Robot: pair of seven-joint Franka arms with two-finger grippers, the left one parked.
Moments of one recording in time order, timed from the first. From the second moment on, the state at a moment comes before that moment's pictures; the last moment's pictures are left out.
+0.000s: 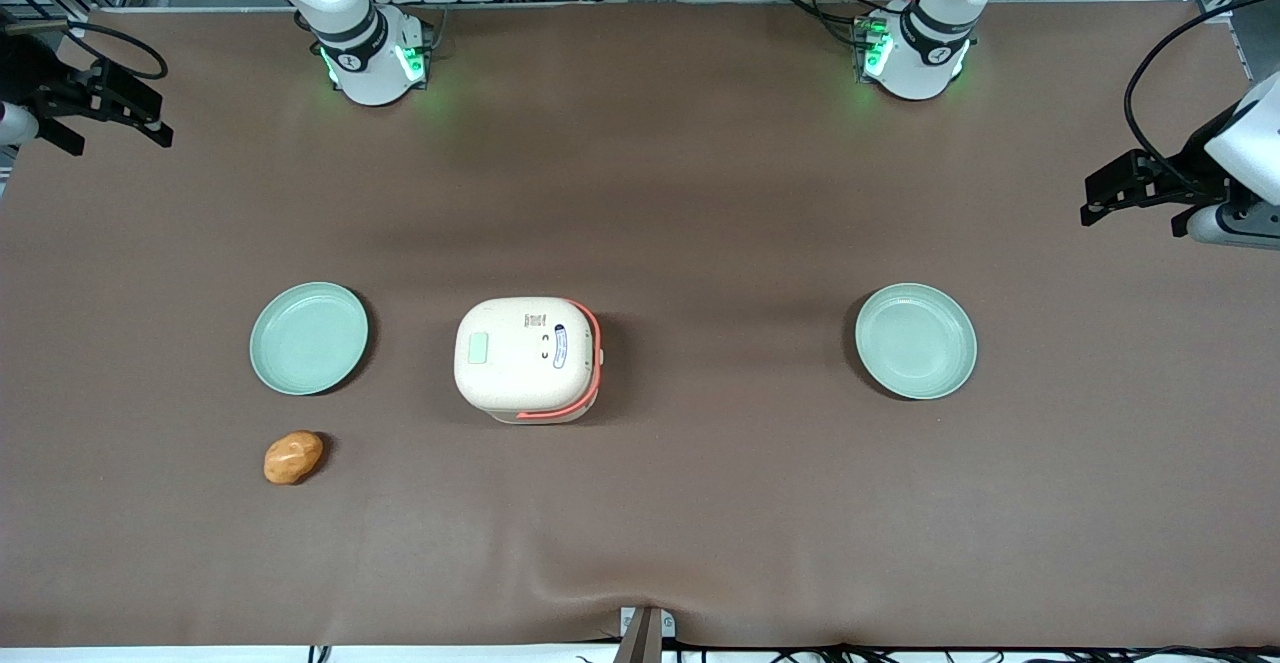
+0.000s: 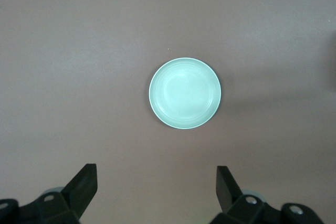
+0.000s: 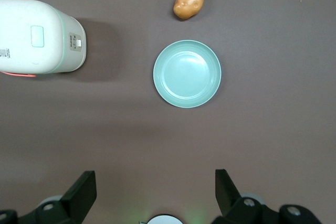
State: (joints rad) arm 0.13 -0.19 -0.13 -1.70 0.02 1.48 -0.07
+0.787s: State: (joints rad) arm 0.13 -0.16 -0.13 -1.66 0.02 1.46 -0.07
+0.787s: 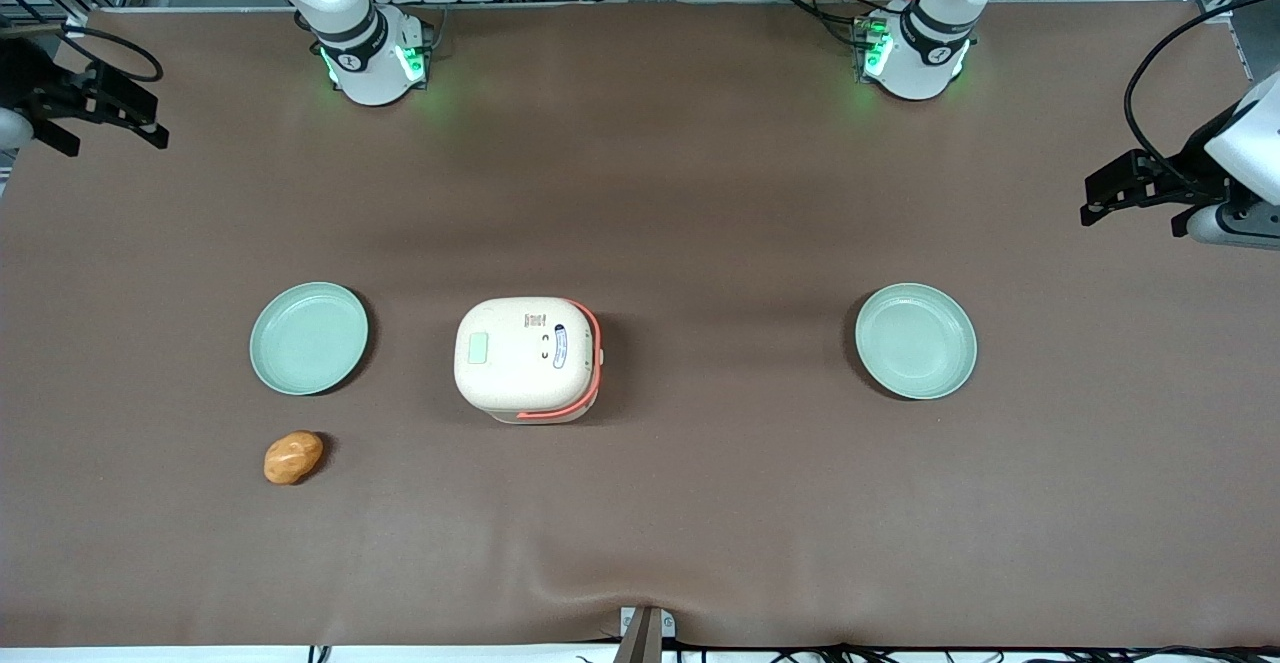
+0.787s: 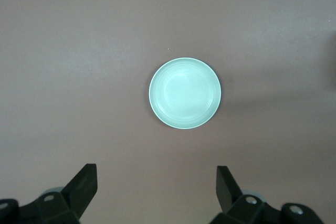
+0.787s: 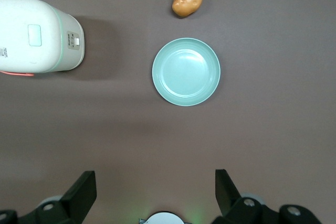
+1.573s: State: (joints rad) arm 0.28 -0.10 -0.11 -1.66 0.02 1.50 0.00
